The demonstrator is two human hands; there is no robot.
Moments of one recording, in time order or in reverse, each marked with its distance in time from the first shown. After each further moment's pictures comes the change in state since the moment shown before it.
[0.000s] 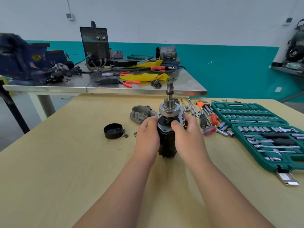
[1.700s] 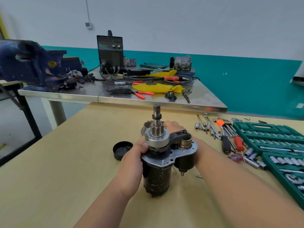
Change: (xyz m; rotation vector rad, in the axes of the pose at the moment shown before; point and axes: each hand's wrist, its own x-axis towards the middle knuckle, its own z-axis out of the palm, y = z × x) left_hand 0.039 -0.001 -0.077 -0.082 -0.179 -0.141; right_hand 0.192 0.055 0.107 -0.878 -0.573 -0.154
